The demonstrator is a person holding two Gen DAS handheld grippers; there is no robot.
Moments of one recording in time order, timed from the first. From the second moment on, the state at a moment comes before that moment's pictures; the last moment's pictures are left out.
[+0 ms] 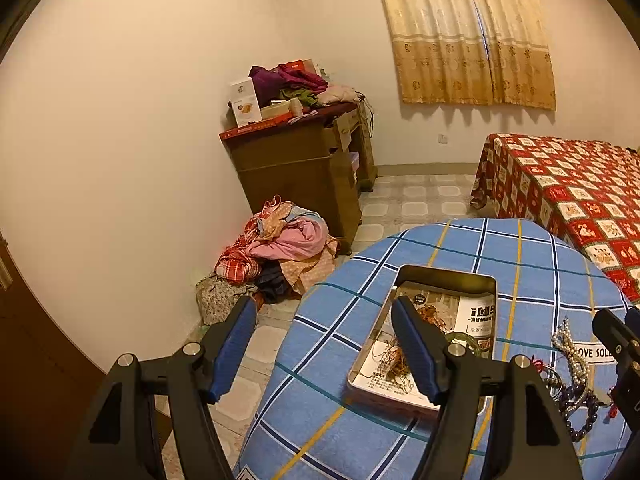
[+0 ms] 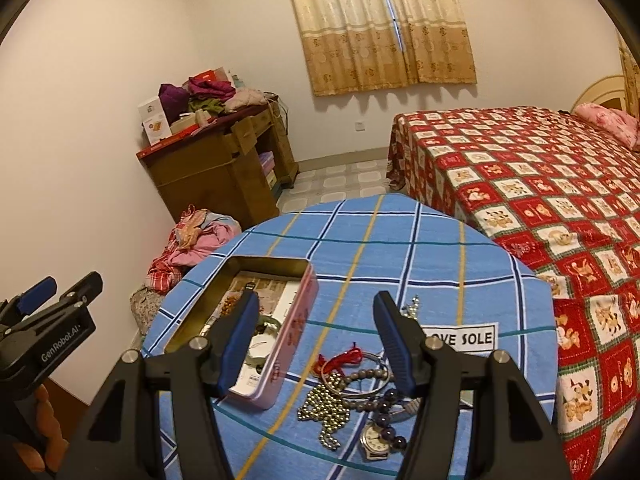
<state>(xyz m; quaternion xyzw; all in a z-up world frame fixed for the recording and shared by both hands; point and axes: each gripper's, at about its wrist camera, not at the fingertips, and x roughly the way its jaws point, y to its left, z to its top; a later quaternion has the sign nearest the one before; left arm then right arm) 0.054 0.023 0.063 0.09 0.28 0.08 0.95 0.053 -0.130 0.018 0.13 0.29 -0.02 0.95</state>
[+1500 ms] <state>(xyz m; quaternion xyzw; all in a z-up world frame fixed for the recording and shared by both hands) 0.042 -0.023 -0.039 0.09 0.37 -0.14 0.91 0.069 -0.214 -0.072 0.13 0.43 -0.05 0.89</state>
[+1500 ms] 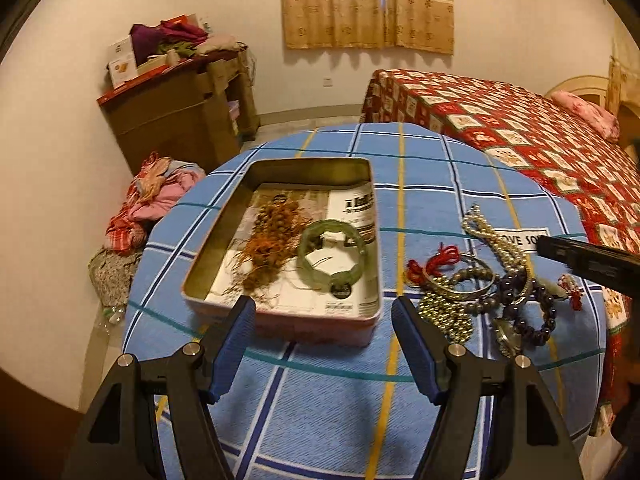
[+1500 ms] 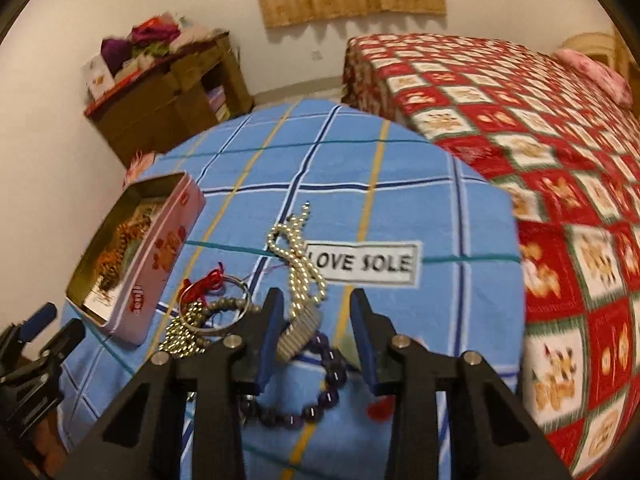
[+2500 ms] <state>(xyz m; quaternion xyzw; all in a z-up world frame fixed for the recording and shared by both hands) 0.062 -0.091 -0.045 0.09 0.40 -0.30 0.86 0.068 -0.249 -0.032 0.27 0.37 0.04 0.89</state>
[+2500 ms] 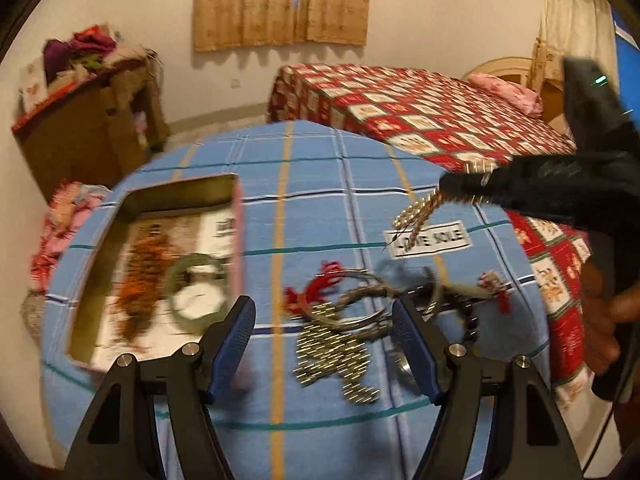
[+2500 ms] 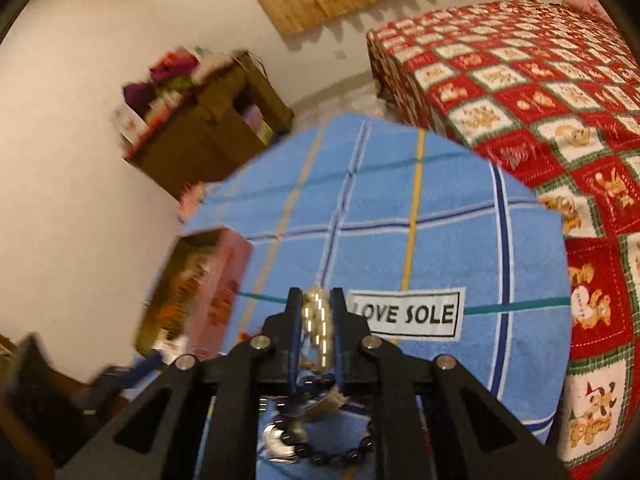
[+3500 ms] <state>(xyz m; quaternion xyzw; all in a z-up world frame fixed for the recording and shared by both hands) 0.088 -0.134 -0.092 0.07 0.48 -0.36 0.80 0.057 -0.273 -0.024 0.30 0.32 0.04 0.90</state>
